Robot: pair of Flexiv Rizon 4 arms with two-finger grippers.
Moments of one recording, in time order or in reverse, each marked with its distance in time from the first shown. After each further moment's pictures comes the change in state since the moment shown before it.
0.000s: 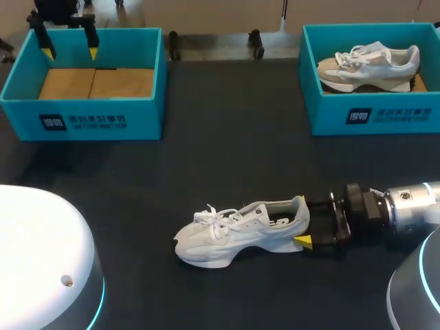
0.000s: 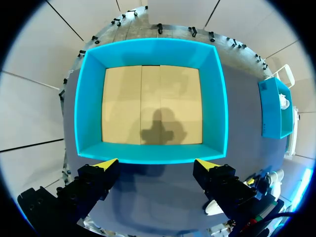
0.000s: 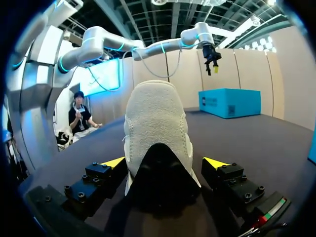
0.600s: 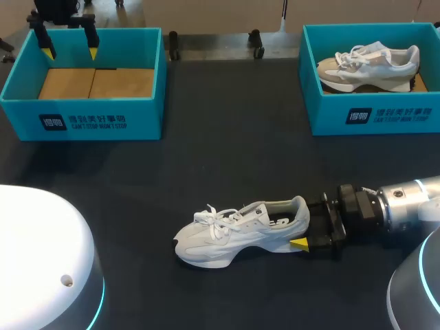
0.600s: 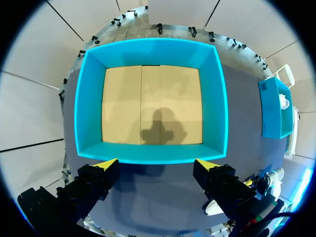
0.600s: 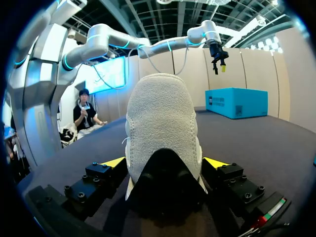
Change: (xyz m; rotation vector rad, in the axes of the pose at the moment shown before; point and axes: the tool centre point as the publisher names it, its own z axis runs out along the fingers) left arm 0.000 0.000 0.000 0.000 0.000 0.000; right arm 0.005 0.000 0.012 0.014 0.051 -0.020
